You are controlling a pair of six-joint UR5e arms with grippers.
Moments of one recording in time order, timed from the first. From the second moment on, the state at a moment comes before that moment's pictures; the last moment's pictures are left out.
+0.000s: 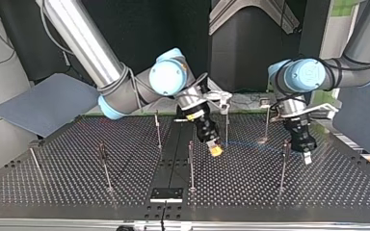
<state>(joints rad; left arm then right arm) 0.10 -1.72 -1.88 -2.34 -1.78 -1.82 2.43 -0.90 0.98 -0.17 1.55 1.71</state>
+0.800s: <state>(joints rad) 0.11 -1.72 -1.89 -2.44 -1.80 -1.94 2.42 -0.90 0.98 -0.16 1.55 1.70</state>
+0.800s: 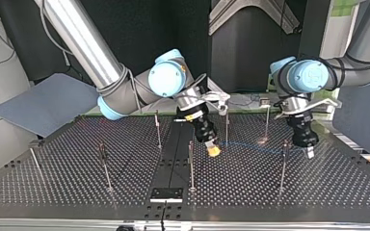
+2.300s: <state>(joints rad) 0.09 -1.40 -2.02 -2.81 -1.62 -1.95 2.42 -0.90 0.98 -0.13 1.58 1.70</state>
